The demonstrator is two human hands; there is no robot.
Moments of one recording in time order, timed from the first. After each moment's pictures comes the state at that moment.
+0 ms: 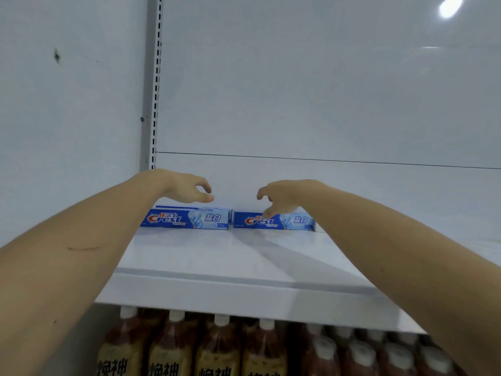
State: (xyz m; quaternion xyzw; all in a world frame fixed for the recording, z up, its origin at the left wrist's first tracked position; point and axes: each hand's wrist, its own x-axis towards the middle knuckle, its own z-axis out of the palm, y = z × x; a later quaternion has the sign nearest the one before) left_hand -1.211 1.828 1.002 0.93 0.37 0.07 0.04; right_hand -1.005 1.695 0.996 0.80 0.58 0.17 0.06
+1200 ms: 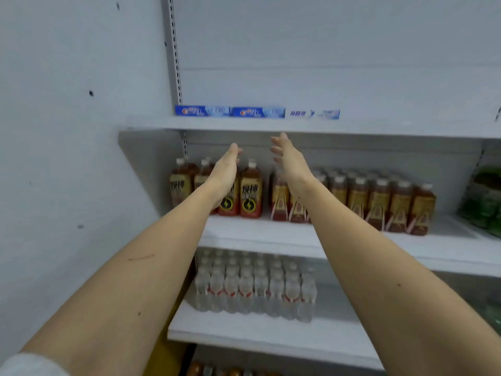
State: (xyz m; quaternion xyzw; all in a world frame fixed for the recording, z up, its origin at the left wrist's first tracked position) left_hand -1.308 1.450 0.794 0.72 0.30 0.39 0.49; right_hand -1.186 1.360 0.810 0.60 0.42 -0.20 -0.65
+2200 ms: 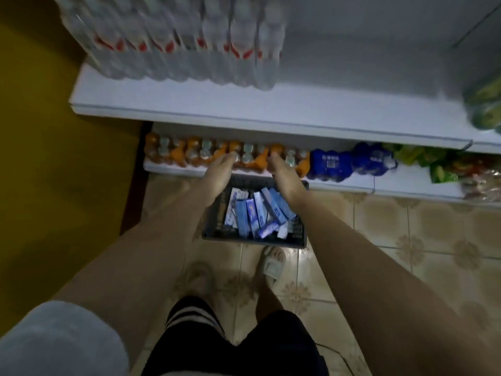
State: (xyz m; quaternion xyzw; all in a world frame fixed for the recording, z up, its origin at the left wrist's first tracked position) left_hand -1.200 1.301 0.219 0.57 0.57 0.00 0.60; right_hand -1.075 1.190 0.230 0.75 0.13 -0.51 -0.40
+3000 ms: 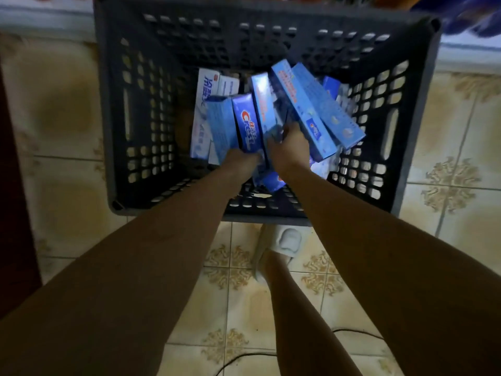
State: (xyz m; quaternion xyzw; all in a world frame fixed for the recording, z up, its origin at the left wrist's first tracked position) left_hand -1.194 1.207 -0.318 0.43 0.65 -0.16 0.61; right_hand -1.102 1.152 -0.321 0.87 0.11 -0.43 -0.21
